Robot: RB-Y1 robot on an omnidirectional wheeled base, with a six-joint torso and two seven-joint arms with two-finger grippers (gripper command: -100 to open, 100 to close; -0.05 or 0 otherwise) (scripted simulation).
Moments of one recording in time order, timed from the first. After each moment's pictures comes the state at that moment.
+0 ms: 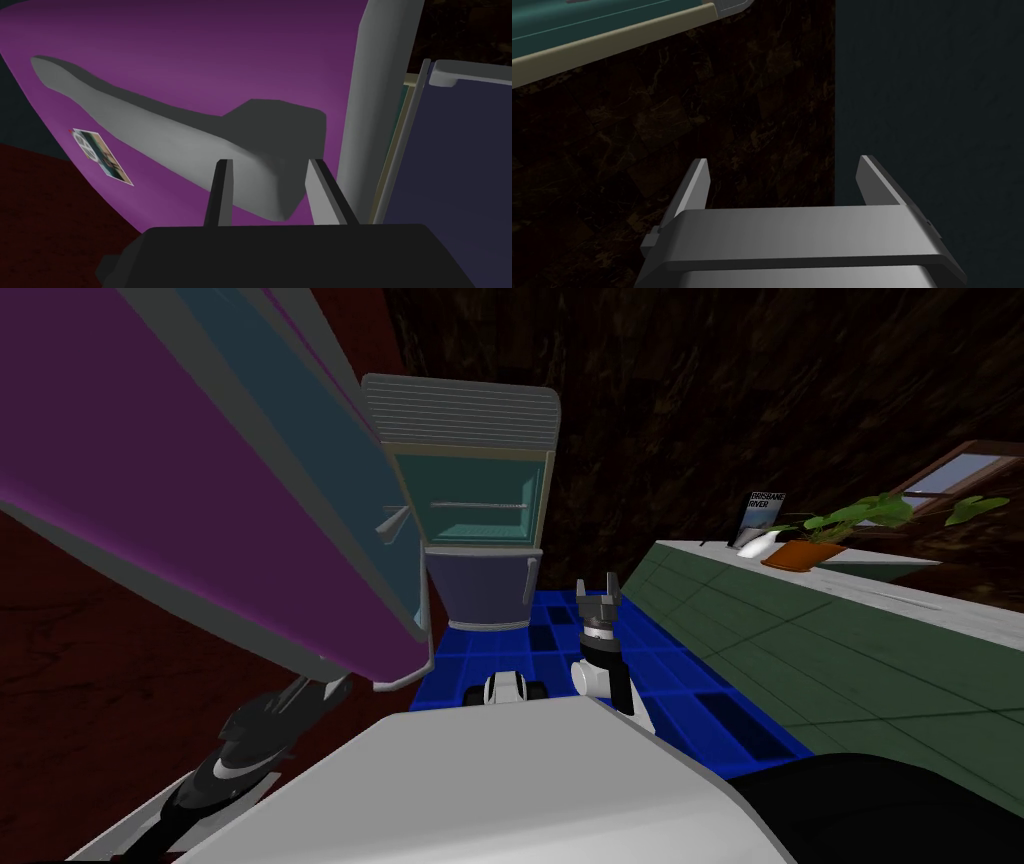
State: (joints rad) left arm 0.60 0.85 0.08 -1.41 0.06 -1.74 0.88; right arm 0.47 -0.01 0.03 -2.21 -0.11 -0.54 -0.17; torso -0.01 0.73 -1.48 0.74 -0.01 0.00
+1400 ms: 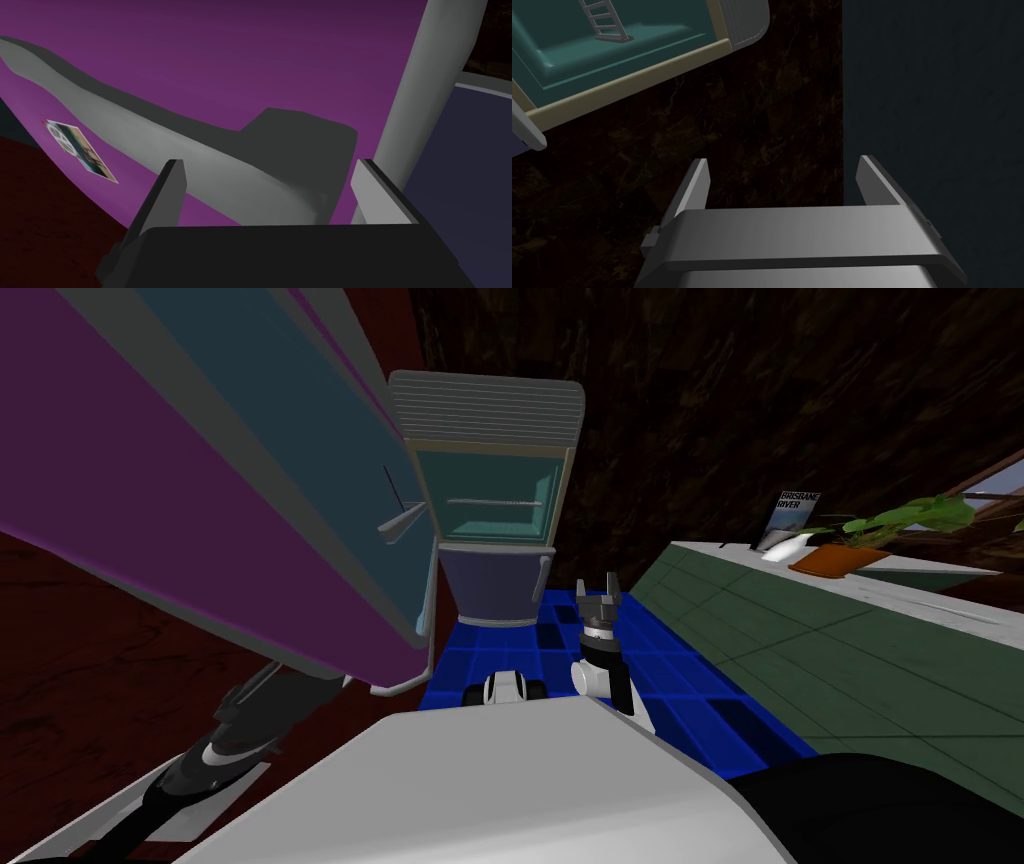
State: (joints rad) left arm 0.67 0.94 0.12 -1.58 0.09 -1.63 0.97; right arm 0.47 -0.01 0.03 -2.21 -0.11 -0.54 -0.17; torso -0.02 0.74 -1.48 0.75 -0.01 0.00
